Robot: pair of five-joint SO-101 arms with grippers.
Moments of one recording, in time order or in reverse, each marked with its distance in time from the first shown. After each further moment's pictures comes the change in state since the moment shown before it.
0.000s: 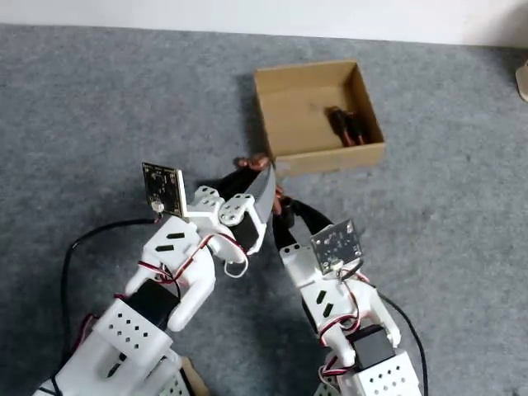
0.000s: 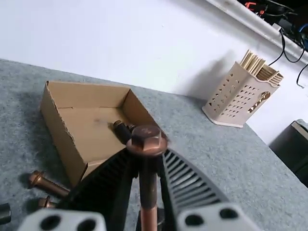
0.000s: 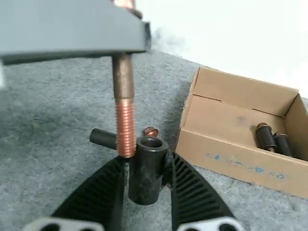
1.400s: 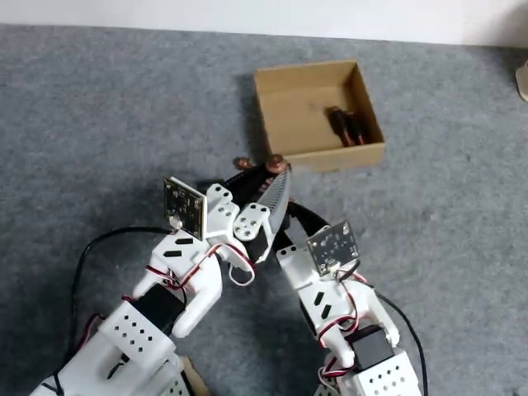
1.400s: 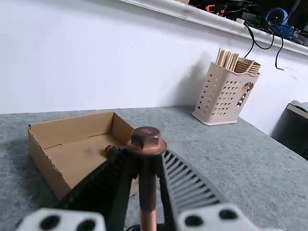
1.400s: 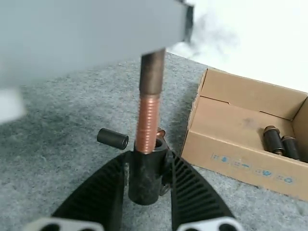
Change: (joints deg) left arm 4.1 0.0 1.9 -7.6 -12.3; right arm -1.0 0.0 0.0 0.0 0.0
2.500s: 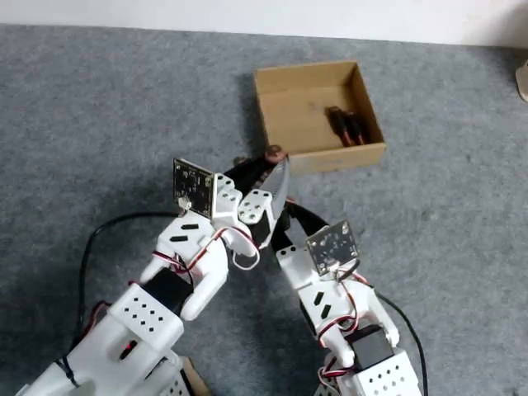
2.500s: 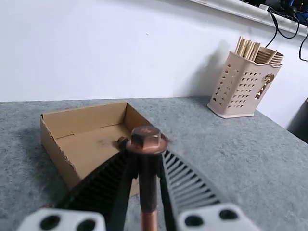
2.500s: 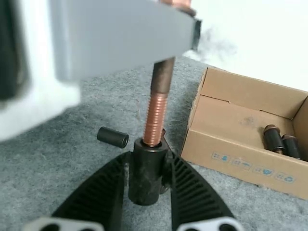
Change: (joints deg) left arm -2.4 10.5 -3.4 -2.0 0.2; right arm -0.1 0.0 0.0 0.0 0.2
